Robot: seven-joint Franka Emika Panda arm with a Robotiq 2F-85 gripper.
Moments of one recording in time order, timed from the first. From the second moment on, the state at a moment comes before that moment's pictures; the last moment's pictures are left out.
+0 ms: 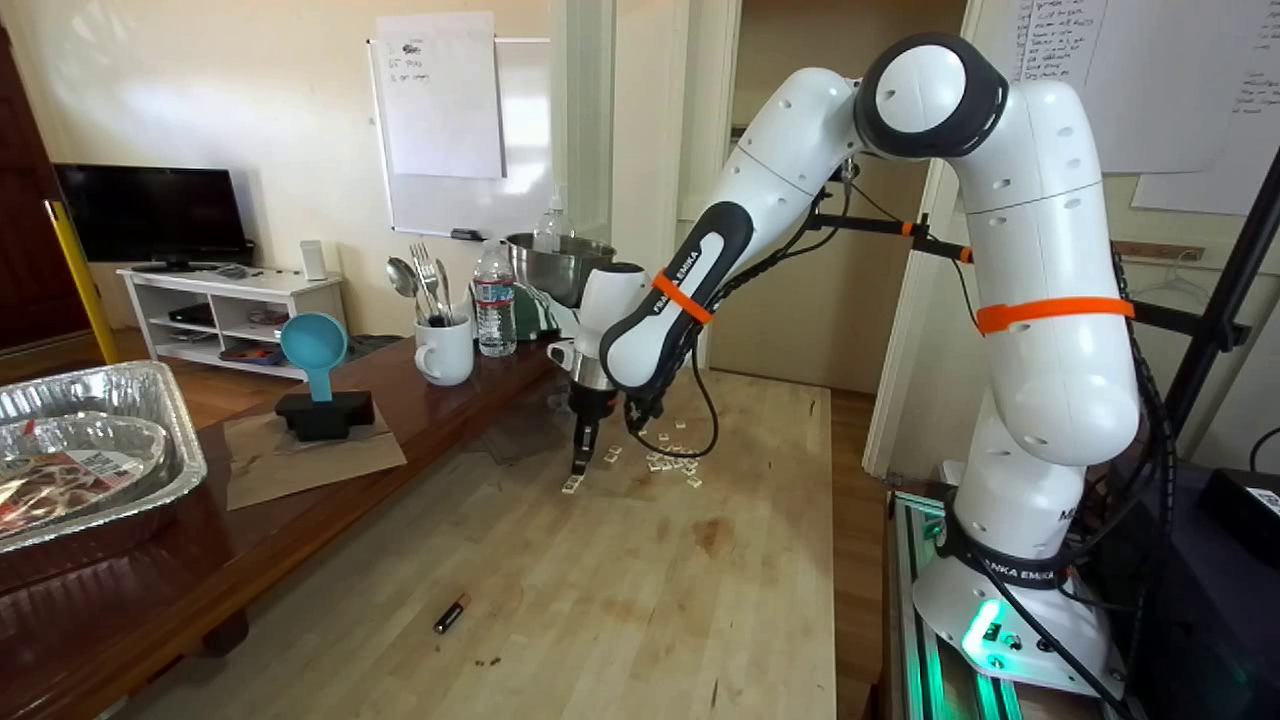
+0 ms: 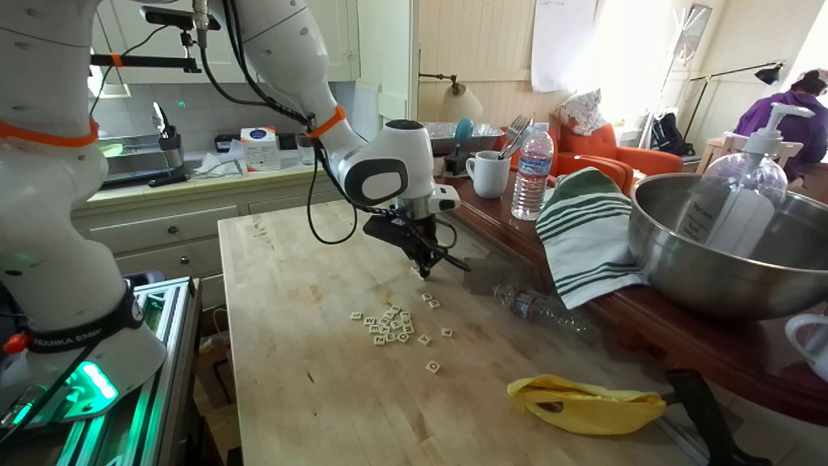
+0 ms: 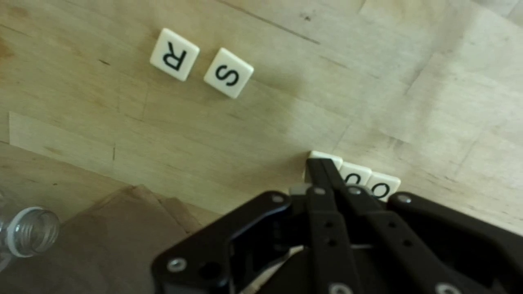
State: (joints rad) arm -0.16 0.36 0.13 -2.27 -0.05 2.82 -0.48
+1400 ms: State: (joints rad) arm -0.16 0.35 0.14 -2.29 -0.04 2.82 -0.48
